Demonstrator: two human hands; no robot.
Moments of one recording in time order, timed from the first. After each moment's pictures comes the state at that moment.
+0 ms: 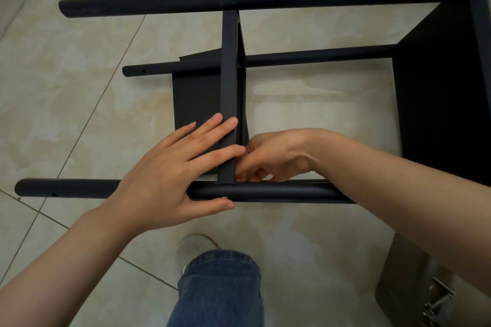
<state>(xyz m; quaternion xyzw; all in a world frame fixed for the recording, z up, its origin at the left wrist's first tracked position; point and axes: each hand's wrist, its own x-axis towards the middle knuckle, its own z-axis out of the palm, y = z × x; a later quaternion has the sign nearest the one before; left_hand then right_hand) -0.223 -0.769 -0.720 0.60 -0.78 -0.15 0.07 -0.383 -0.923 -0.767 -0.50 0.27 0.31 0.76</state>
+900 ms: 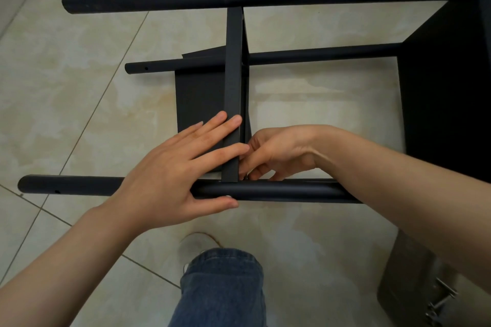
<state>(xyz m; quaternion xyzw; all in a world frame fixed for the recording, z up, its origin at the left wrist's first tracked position) -0.222 -0.769 -0.721 0.60 -0.78 -0.15 0.07 -0.383 -0.927 -0.767 -0.50 0.25 0.31 0.77</state>
